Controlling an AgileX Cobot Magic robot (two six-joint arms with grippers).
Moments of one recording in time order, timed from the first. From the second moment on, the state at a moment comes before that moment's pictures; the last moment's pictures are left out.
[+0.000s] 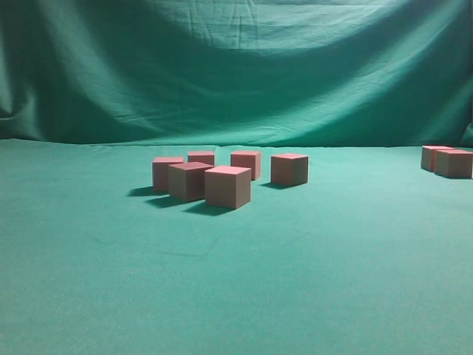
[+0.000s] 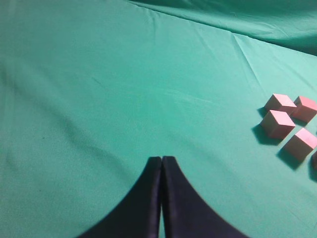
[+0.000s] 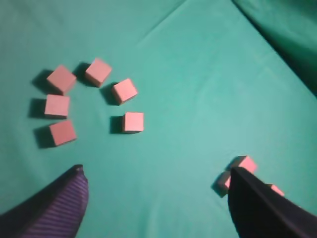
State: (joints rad) left arm -0.01 -0.01 0.02 -0.19 0.36 -0.08; right arm 0.75 1.47 -1.64 -0.31 1.25 -0.07
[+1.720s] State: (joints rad) left arm -0.01 -0.01 0.02 -0.19 0.36 -0.08; right arm 0.19 1.91 -1.51 -0.24 1.03 0.22
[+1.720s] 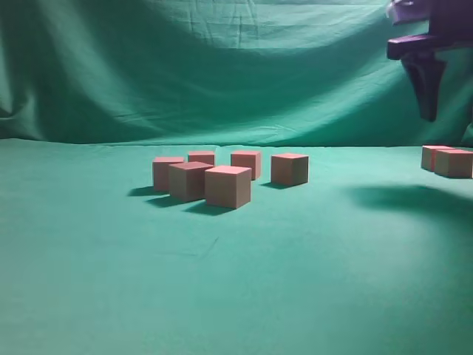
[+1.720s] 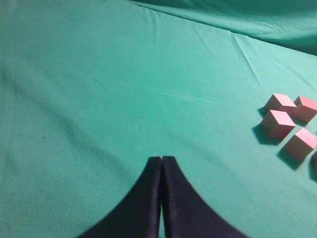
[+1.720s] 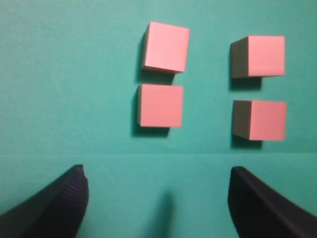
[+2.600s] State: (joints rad) left arm -0.01 -0.01 0.02 -0.19 0.36 -0.08; right arm 0.06 2.14 -1.67 -0.01 1.04 0.06
